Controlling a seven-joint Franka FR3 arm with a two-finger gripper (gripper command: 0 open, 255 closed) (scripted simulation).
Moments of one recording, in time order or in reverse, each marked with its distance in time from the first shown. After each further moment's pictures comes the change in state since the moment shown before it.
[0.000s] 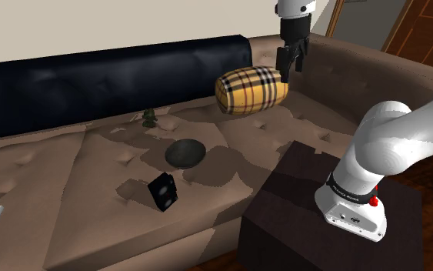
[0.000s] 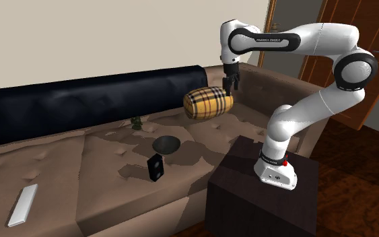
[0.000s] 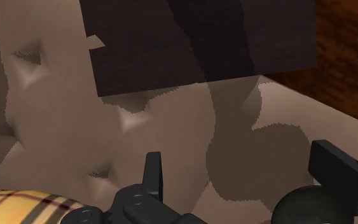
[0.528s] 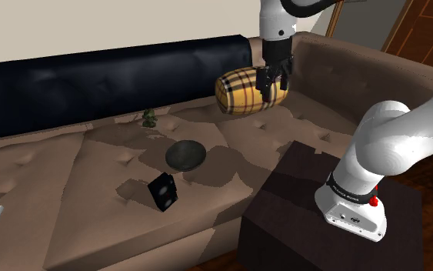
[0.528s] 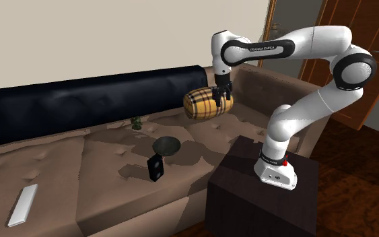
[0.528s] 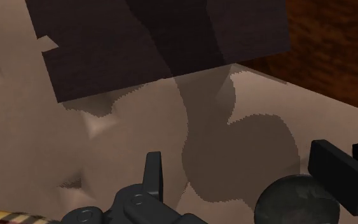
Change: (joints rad) arm 0.025 0.036 0.111 -0.084 0.112 0.136 0.183
